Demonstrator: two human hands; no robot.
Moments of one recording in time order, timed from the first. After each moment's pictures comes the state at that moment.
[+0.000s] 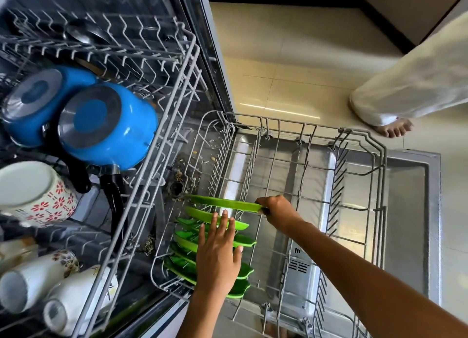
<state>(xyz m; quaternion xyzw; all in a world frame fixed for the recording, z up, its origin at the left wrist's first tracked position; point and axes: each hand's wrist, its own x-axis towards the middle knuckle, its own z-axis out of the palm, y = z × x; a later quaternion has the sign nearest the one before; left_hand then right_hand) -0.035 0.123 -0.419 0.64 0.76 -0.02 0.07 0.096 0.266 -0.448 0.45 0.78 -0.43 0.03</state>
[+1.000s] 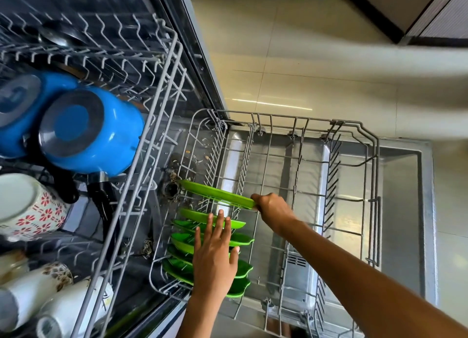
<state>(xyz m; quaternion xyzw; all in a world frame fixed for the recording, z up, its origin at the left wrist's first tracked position) -0.038 0.122 -0.418 0.64 0.76 -0.03 0.12 0.092 0.260 -0.436 0.47 0.79 -0.38 0.09</state>
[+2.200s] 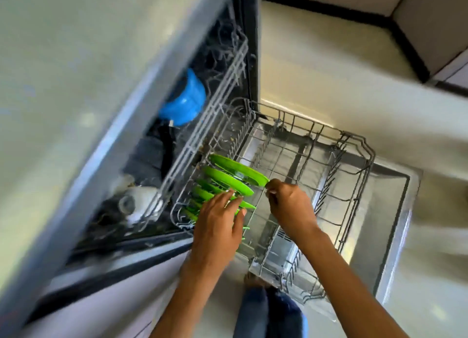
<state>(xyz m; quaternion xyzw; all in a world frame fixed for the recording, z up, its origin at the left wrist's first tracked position) -0.001 0.081 -0.242 0.56 0.79 0.17 0.17 0.120 0.191 -0.275 0.50 0.81 -0.32 -0.02</state>
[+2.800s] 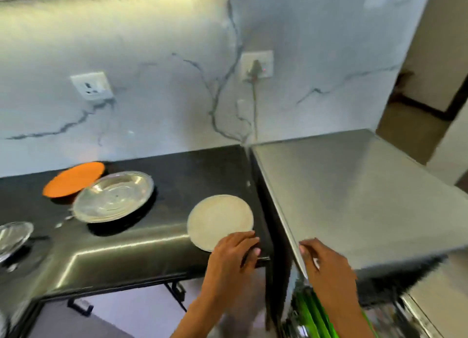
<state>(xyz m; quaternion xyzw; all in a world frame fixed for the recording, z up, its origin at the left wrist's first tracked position) -0.025 -0.209 0.101 0.29 0.89 0.30 -0.18 0.031 -0.015 0.105 0.14 0.91 -0.36 -0.15</state>
